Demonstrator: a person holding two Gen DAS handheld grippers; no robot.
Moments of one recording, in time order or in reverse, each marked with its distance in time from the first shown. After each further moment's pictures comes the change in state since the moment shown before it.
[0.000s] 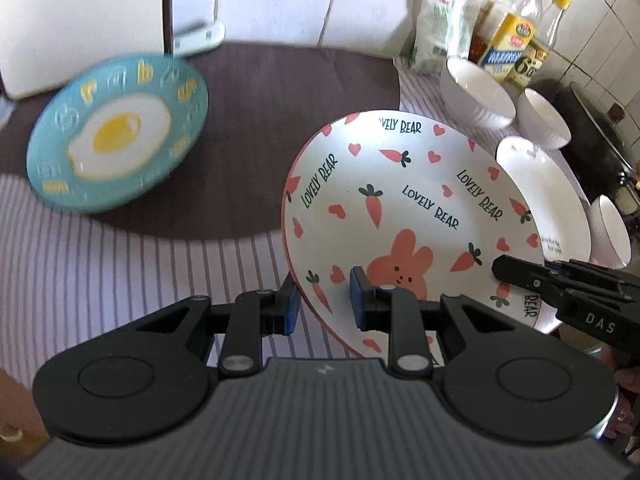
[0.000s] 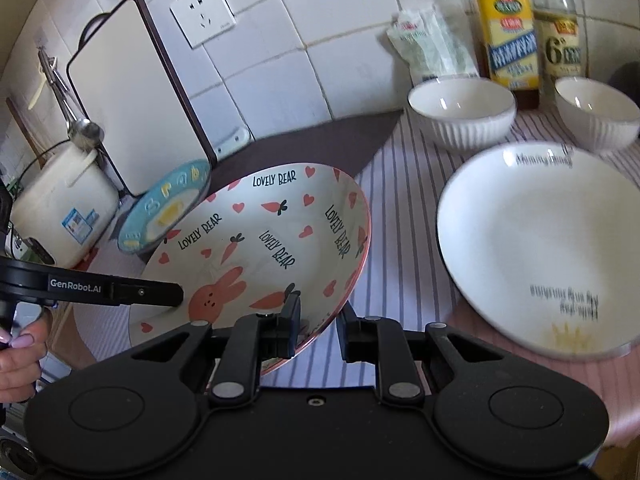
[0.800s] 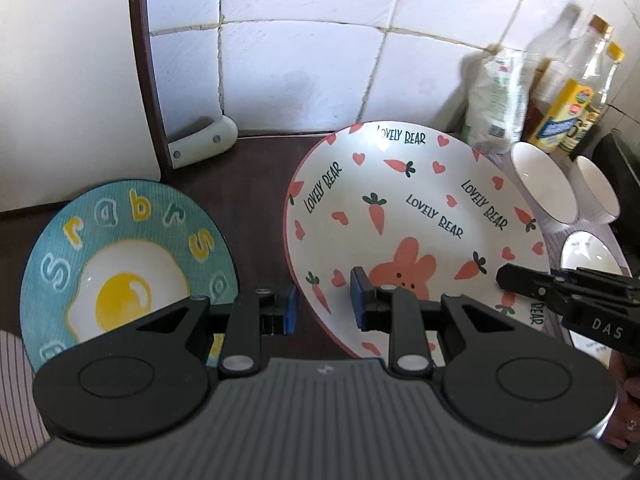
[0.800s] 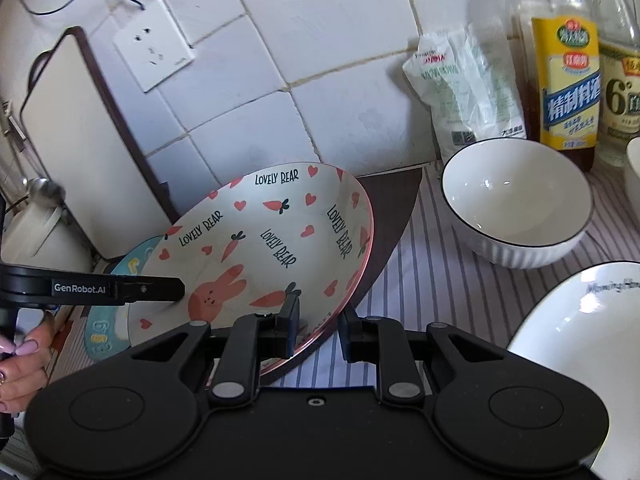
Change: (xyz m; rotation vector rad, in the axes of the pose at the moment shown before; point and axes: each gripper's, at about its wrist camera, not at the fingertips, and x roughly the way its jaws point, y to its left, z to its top) left arm 0.059 0.038 0.121 0.035 -0.045 0.044; right arm 0.091 -0.010 0.091 0.036 -0.022 -0.012
